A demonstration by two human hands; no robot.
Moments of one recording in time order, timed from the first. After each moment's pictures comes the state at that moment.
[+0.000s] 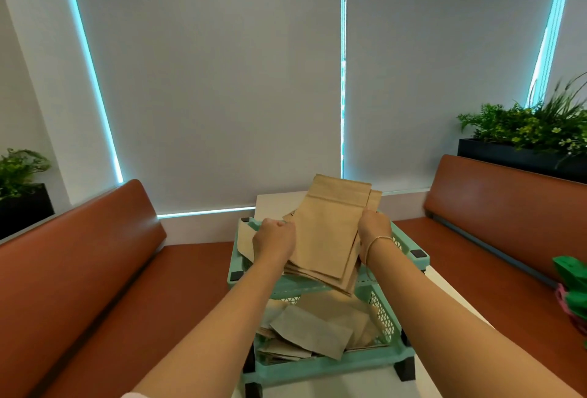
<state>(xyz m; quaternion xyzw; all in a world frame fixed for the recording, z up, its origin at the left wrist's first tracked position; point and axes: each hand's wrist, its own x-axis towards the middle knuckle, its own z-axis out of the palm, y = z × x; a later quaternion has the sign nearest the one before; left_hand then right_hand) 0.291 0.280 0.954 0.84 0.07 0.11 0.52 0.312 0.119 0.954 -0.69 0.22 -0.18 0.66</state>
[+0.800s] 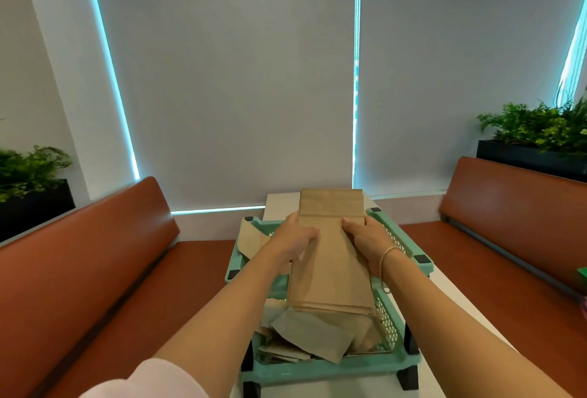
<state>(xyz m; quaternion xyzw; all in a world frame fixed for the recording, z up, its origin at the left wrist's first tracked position) 0.291 0.261 0.962 0.80 -0.03 -0.06 0.59 0.292 0.116 0.946 -0.71 0.06 -0.08 0.70</state>
